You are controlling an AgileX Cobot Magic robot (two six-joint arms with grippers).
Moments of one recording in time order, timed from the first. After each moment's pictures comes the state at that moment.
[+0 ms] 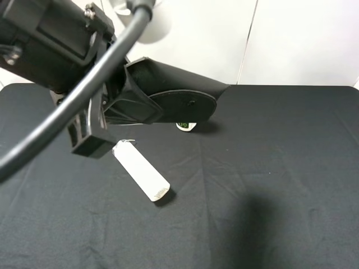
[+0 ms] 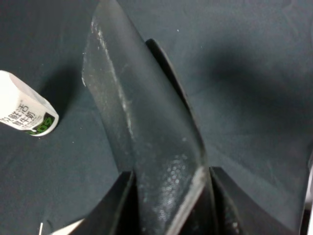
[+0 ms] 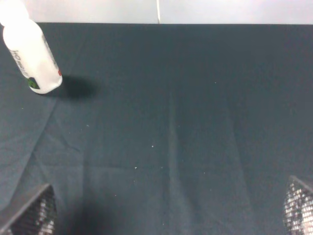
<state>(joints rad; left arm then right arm) -0.96 1.20 -1.05 -0.11 0.63 0.40 0.26 -0.01 -0.50 -0.06 1.02 0.09</state>
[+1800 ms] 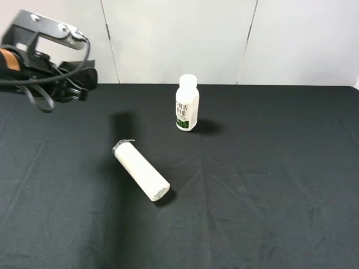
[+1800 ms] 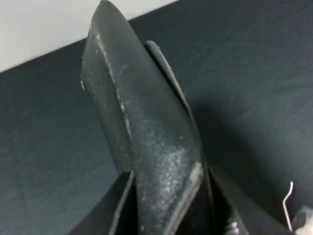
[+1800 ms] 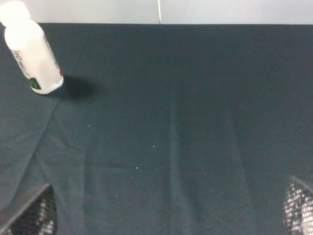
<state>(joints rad) -0.32 1.42 -0.69 0.30 -0.06 -0.13 0.26 -0.01 -0.50 -0.06 1.02 0.09</state>
